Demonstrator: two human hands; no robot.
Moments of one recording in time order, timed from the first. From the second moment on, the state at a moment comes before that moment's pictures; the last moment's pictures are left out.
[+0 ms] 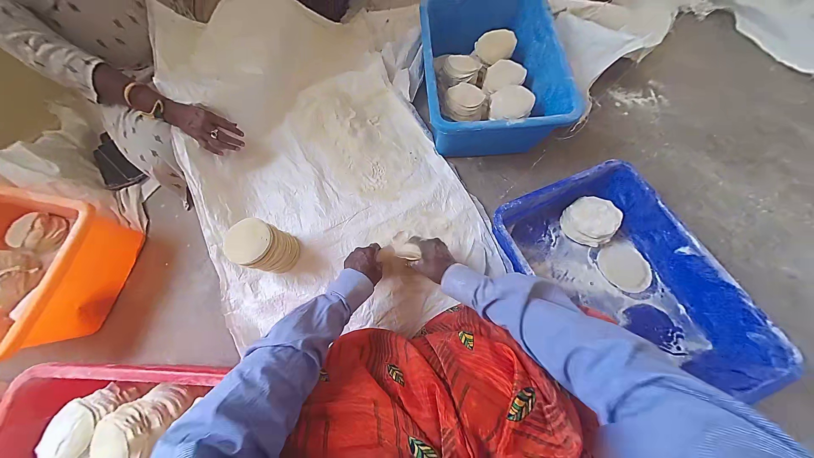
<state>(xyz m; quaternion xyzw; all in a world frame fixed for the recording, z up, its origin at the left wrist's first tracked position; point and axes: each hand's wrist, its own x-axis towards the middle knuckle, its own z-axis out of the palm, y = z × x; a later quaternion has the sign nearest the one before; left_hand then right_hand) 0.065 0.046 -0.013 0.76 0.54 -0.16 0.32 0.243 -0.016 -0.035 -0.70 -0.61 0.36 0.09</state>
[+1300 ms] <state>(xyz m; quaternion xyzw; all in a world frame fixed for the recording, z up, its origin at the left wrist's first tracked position) 0.051 0.031 -0.022 0.75 0.57 -0.14 0.32 0.244 -0.023 -0.040 -0.66 -0.66 0.35 0.07</state>
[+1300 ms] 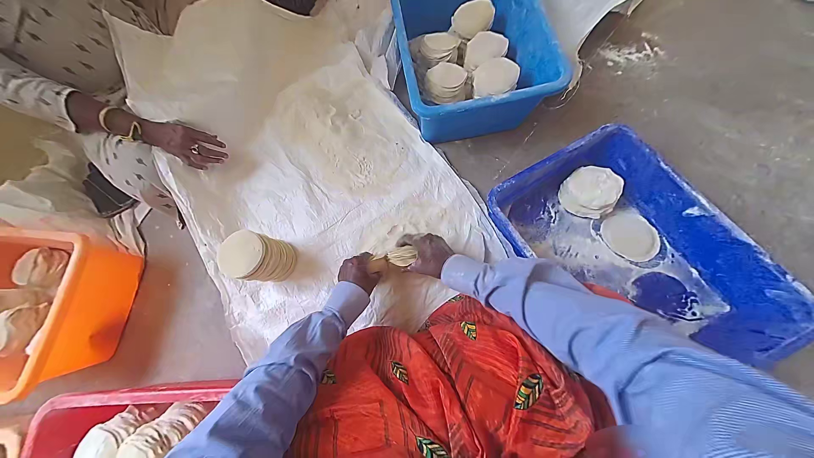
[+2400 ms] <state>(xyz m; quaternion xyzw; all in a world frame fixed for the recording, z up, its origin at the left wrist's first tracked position) 0.048 0.028 -0.016 0.76 0.55 -0.12 0.32 0.248 -0.018 -0.040 -0.64 -0.67 0.37 0.08</state>
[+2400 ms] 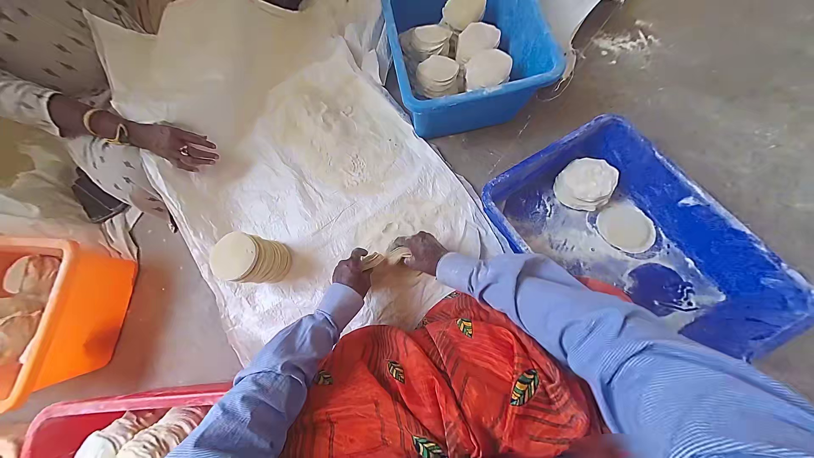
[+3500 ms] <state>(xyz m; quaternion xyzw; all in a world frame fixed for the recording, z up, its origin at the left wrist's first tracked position) 0.042 0.031 -0.021 0.76 0.55 -0.05 0.34 0.248 -0.020 -0.042 -0.63 -0.68 0.36 0.10</state>
